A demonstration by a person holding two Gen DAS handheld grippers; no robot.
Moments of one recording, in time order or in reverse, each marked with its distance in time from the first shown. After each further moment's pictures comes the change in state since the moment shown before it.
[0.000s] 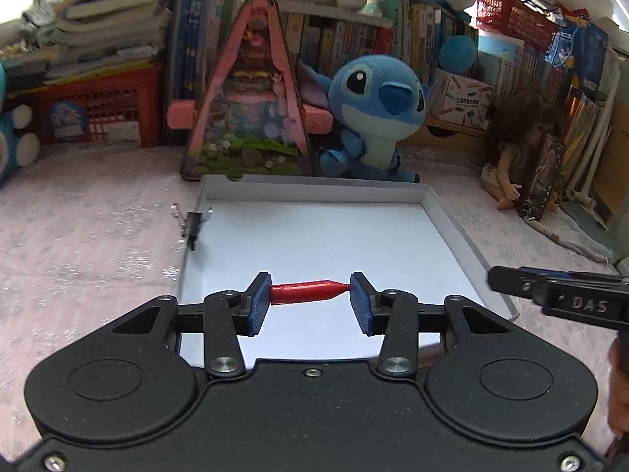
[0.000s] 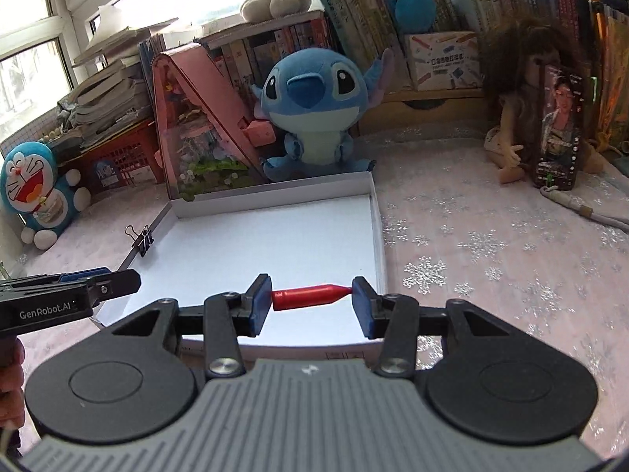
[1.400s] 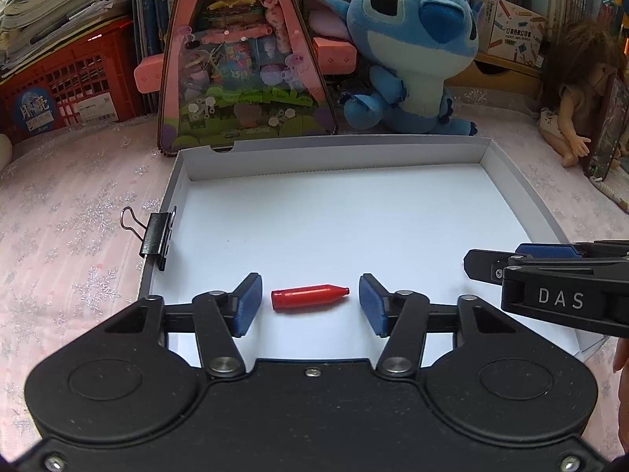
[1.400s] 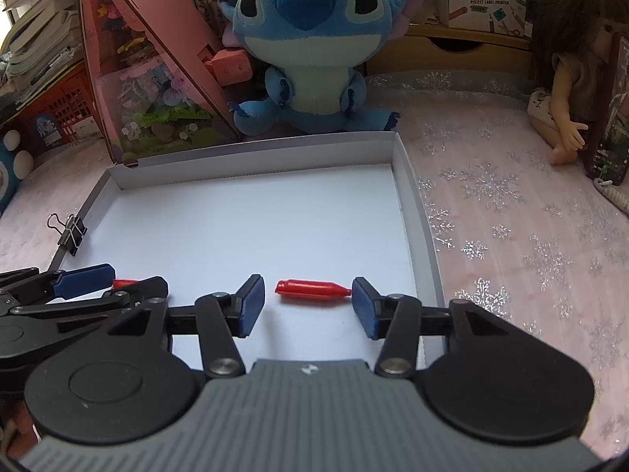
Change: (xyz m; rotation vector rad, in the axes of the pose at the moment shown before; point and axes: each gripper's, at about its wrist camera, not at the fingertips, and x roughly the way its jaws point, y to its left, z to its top) left arm 0.105 -0.003 0.020 0.076 0.150 0.121; right arm 0.099 0.018 0.024 -0.023 0.165 -0.099
